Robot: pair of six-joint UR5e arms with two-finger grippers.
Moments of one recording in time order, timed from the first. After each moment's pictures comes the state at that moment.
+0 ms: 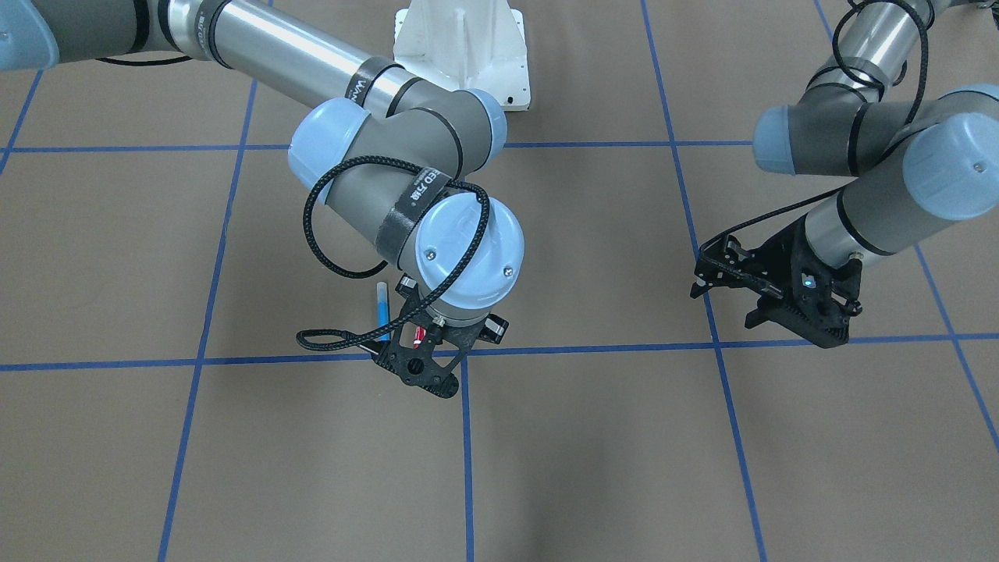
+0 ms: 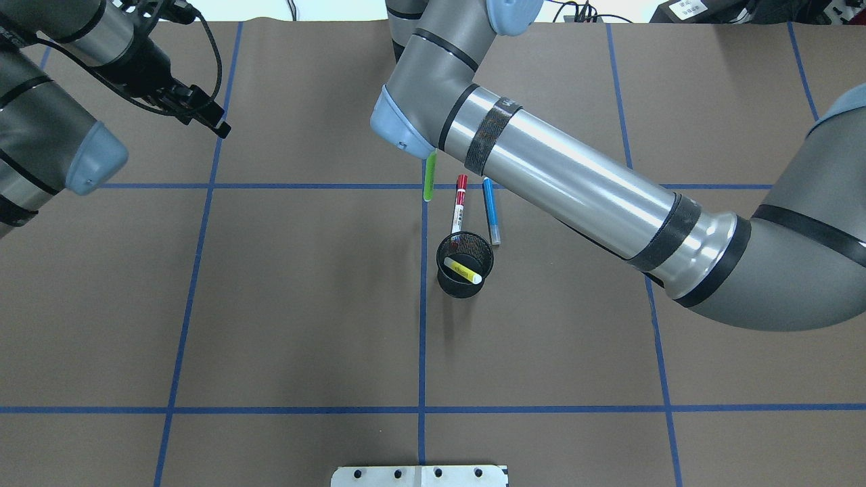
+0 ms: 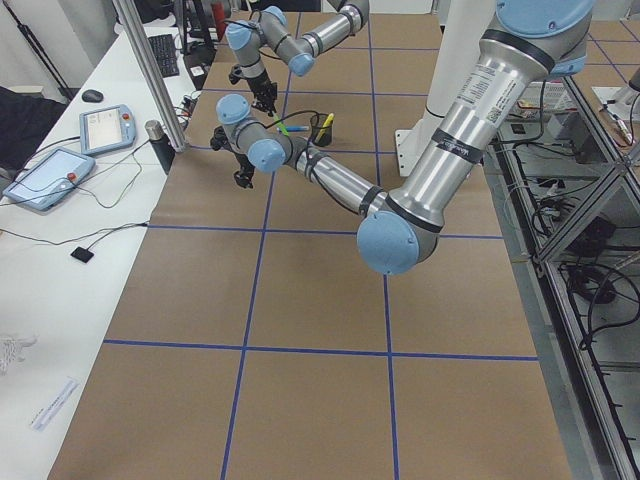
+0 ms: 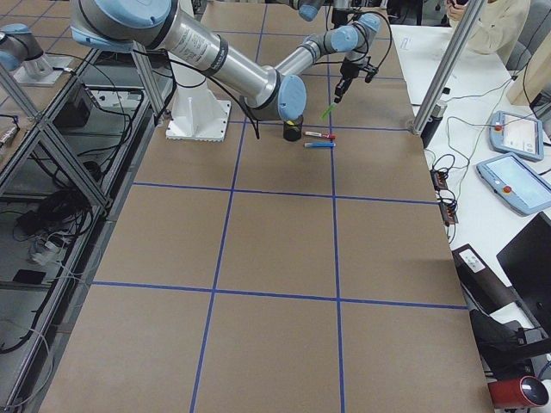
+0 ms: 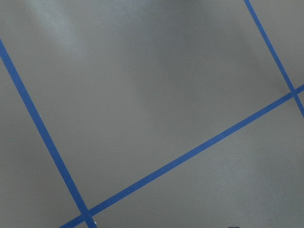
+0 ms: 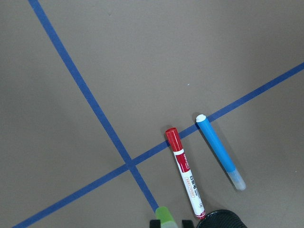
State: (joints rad) left arm -1.05 -2.09 -1.54 -1.81 -2.41 -0.39; right arm 0.78 -0.32 0.95 -1.82 2.19 1.34
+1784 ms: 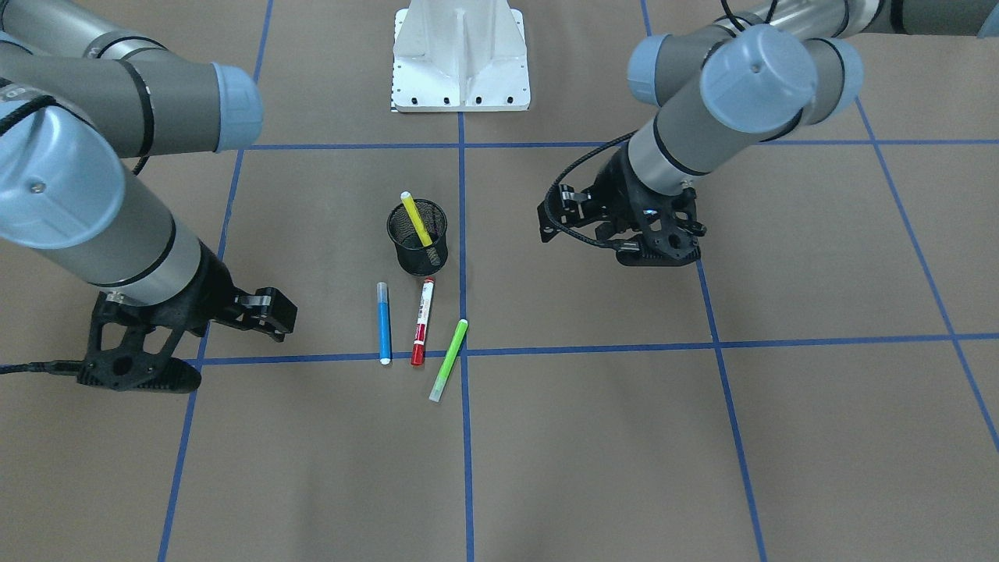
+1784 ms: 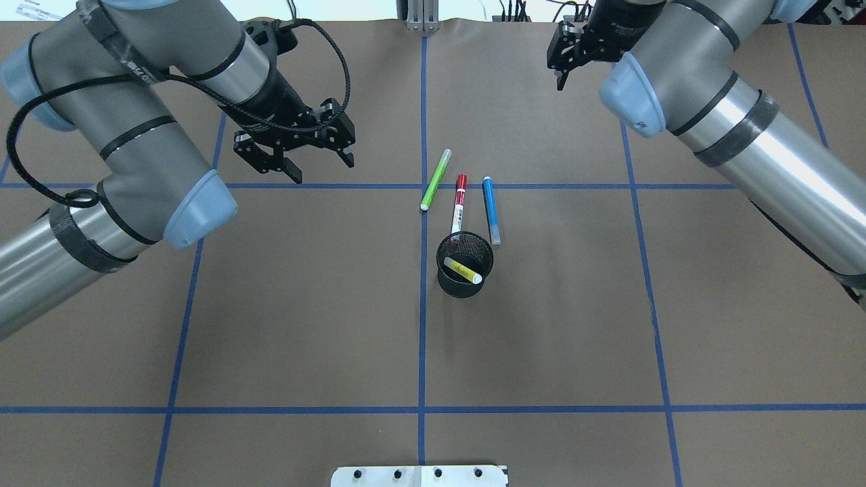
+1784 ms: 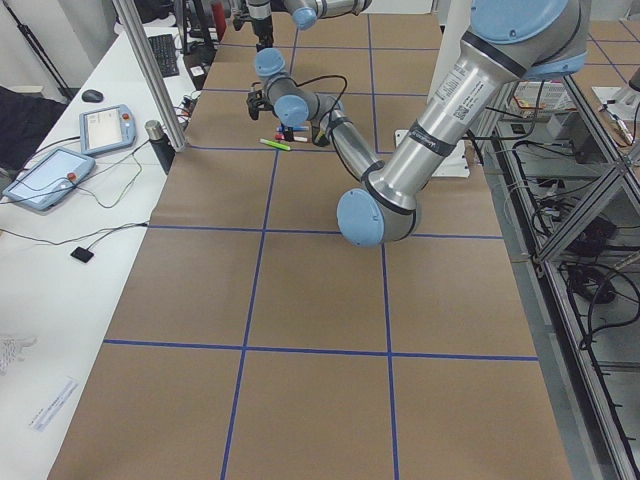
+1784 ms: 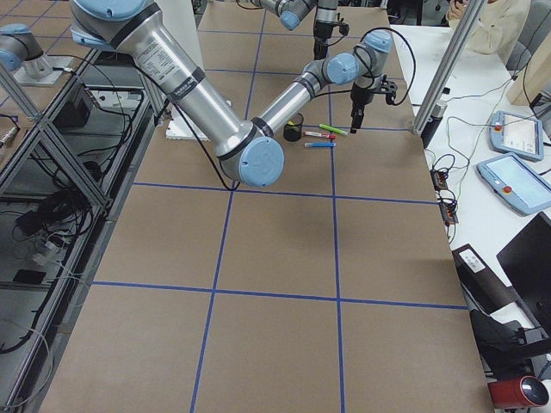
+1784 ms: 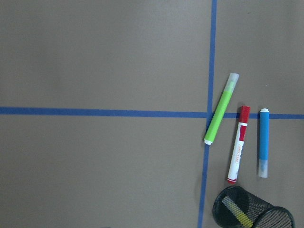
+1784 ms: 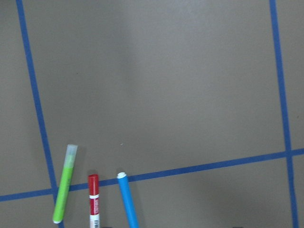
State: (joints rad) left arm -0.84 -2.29 -1.68 -1.61 -2.38 -1.26; right arm 1.03 -0.80 1.52 -1.84 2.23 0.77
